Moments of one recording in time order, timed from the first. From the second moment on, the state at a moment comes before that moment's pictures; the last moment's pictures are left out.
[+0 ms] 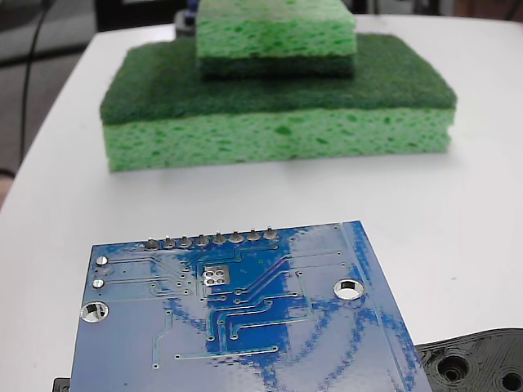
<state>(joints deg) 14.3 156.4 160.6 37.0 -4.0 1.6</state>
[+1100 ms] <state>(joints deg) 10.9 174.9 169.4 43.0 -0.9 8.7</state>
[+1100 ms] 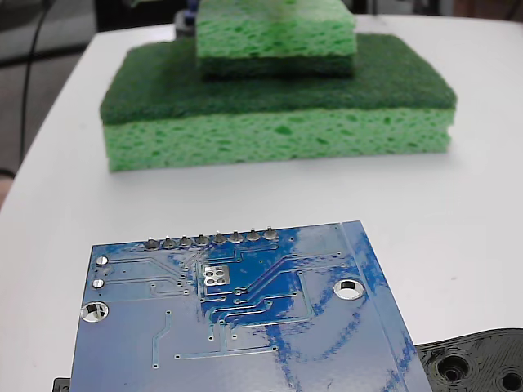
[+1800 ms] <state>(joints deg) 15.6 174.9 171.2 44.6 -12.6 0.1</state>
